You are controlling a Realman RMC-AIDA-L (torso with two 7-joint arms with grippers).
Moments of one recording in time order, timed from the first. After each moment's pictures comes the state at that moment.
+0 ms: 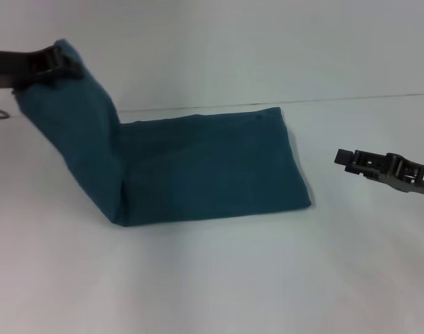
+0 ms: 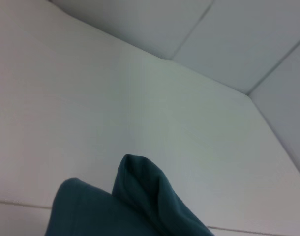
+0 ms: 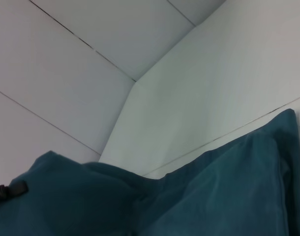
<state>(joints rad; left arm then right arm) -0.75 -2.10 0.75 1.21 2.43 1.24 -2.80 0.45 2.00 -0.67 -0.59 -1.80 -1.34 2.08</state>
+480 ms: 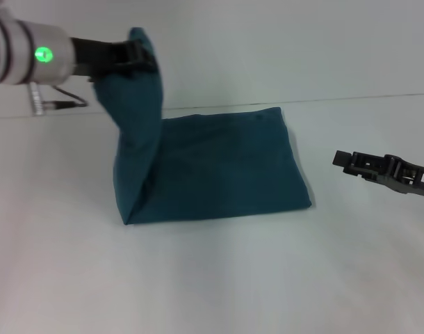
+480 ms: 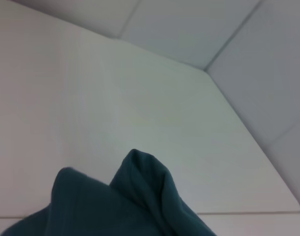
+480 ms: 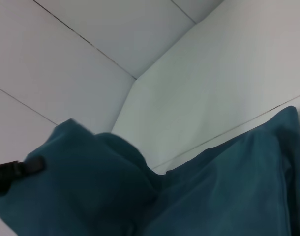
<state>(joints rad) -0.86 -2.15 0.86 1.11 2.44 1.15 -2.81 0.45 2.00 -0.68 -0.59 -1.80 -1.34 2.08</state>
